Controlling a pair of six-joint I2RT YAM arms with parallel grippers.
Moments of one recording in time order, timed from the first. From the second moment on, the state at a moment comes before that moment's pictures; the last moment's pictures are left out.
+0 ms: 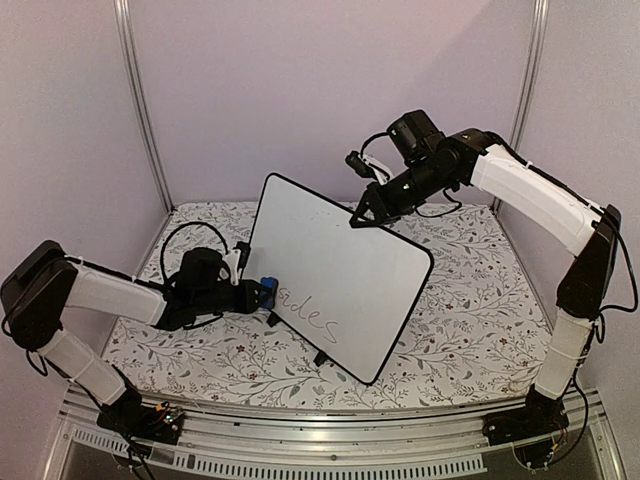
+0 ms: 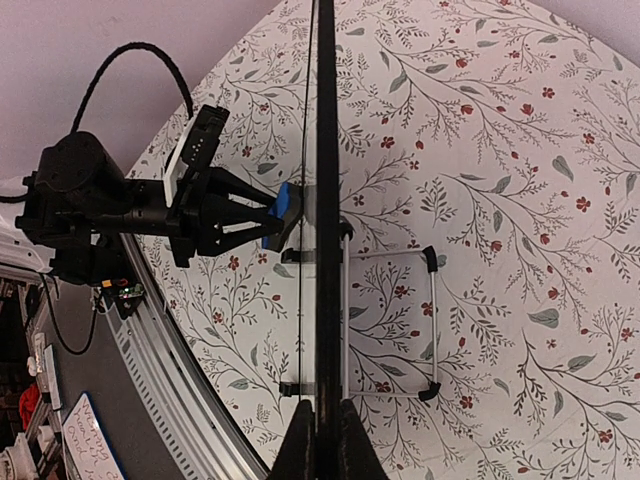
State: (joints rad) left arm -0.62 1.51 0.51 0.43 0.13 -0.48; right arm 0.71 1.85 1.94 -0.98 -0.42 0.13
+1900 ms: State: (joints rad) left arm -0.59 1.50 0.43 0.42 0.15 -0.46; right arm 0.72 1.85 1.94 -0.97 -0.42 0.12
